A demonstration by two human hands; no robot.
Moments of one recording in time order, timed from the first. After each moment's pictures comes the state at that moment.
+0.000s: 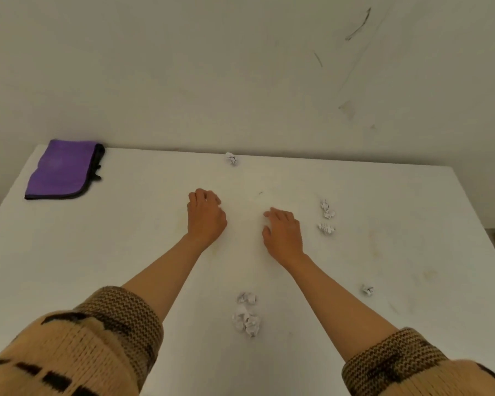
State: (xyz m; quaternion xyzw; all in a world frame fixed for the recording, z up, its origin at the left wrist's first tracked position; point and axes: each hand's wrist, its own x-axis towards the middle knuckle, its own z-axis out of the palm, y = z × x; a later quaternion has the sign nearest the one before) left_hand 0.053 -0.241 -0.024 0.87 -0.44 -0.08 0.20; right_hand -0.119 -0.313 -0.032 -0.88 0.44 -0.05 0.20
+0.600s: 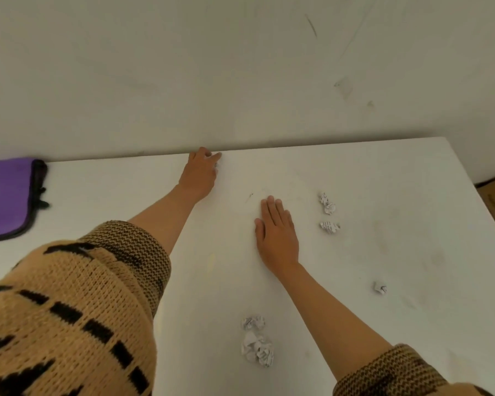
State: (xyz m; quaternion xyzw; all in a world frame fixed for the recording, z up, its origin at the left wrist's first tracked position) left_hand 0.132 -0.365 -0.048 0.78 -0.58 -0.16 0.17; right_hand -0.095 -0.321 -0.076 -0.84 0.51 -0.09 0.15
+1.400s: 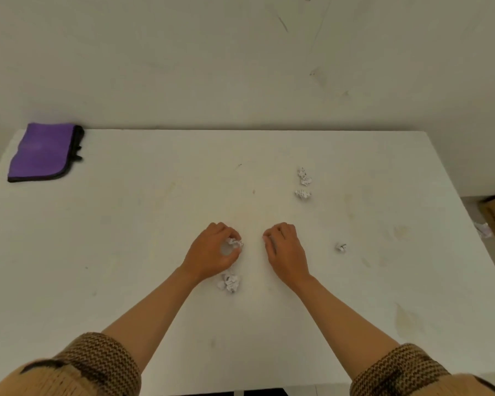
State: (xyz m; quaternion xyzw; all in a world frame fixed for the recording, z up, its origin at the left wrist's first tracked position) left_hand -0.043 -0.151 -0.045 0.73 -0.59 -0.21 0.27; right_hand -0.224 -0.246 -0.060 -0.86 0.40 -0.20 0.22
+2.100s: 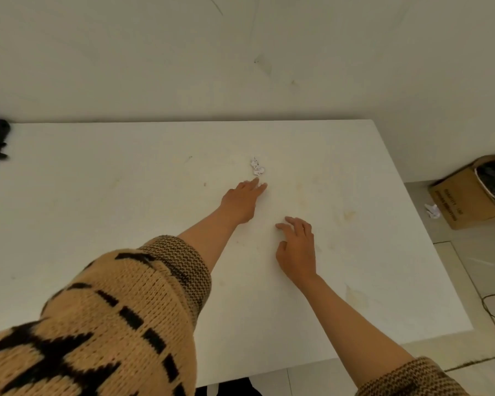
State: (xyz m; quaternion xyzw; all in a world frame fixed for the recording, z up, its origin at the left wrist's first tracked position) left_hand -0.147 -0.317 -0.026 0.70 -0.67 -0.24 0.01; right_hand -0.333 -0.278 -0.051 -0.82 0.53 -0.16 0.18
